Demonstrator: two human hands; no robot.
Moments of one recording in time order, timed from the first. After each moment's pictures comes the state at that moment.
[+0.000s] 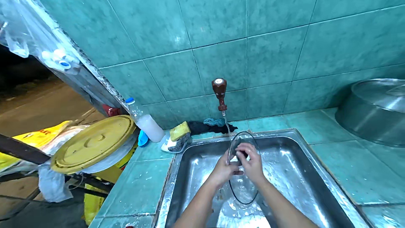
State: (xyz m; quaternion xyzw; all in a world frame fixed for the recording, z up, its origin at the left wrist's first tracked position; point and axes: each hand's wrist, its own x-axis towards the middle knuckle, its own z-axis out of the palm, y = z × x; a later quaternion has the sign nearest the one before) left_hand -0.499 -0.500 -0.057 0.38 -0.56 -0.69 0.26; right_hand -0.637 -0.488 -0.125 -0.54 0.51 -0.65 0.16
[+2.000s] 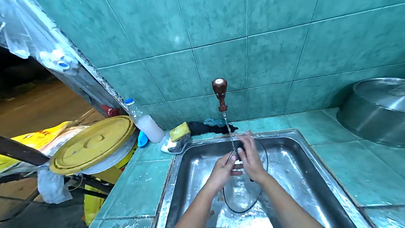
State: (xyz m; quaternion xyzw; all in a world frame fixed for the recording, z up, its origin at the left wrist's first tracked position) left_hand -0.491 -0.499 -0.059 0.37 -0.56 -0.68 0.30; right_hand -0.647 -0.495 -0.108 -0.63 0.53 -0.55 0.15
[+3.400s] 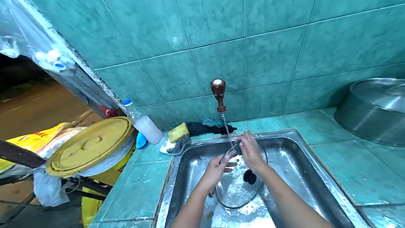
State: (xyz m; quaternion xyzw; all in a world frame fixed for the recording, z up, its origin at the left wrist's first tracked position) left_hand -0.474 -0.514 -0.065 0.39 -0.62 -0.62 0.27; right_hand -0.665 -0.508 -0.090 -0.66 0.57 -0.46 0.17
